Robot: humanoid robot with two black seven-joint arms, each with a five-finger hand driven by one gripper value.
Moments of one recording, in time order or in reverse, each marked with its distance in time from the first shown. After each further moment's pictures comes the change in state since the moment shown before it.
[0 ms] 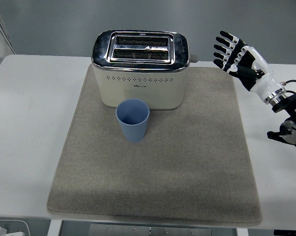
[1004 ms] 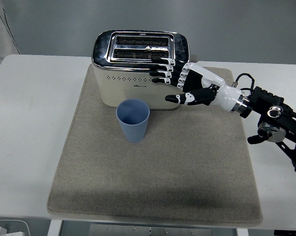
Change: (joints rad) left arm 0.000 0.000 0.000 0.000 0.000 0.000 0.000; right arm 0.059 0.031 -0.040 0.151 -0.207 0.351 0.009
